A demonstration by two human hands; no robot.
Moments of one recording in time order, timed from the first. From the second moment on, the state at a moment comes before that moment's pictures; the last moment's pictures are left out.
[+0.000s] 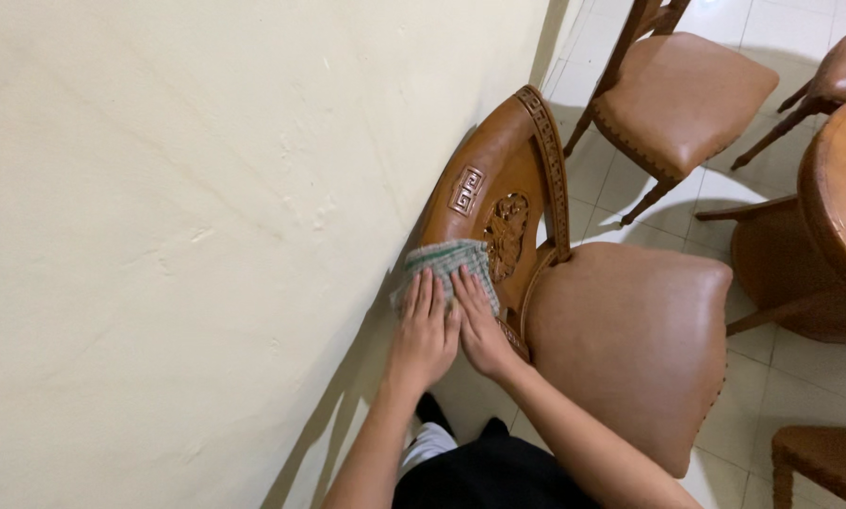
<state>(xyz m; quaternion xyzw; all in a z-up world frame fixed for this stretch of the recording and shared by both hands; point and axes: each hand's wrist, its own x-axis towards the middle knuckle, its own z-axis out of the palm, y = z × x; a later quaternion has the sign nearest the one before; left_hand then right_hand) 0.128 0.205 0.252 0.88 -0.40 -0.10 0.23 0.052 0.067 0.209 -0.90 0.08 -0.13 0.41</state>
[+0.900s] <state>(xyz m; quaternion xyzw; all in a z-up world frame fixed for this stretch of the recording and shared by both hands) 0.281 -0.004 0.285 0.86 -0.48 -0.14 0.09 0.205 -0.132 0.163 -0.96 0.09 -0.22 0.12</state>
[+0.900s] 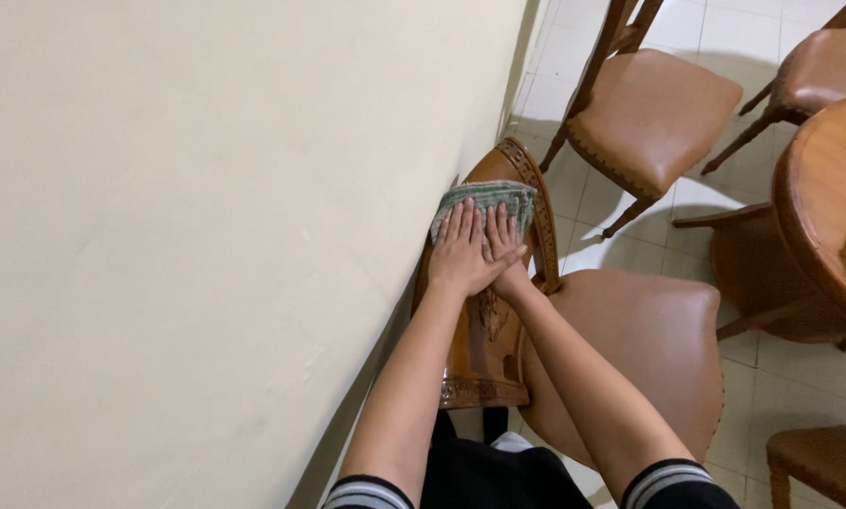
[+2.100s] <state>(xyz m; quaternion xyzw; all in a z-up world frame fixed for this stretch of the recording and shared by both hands) 0.297 -0.019 0.272 0.87 -0.48 -0.12 0.08 0.218 -0.151 0.188 -0.93 0.13 -0.17 0.30</state>
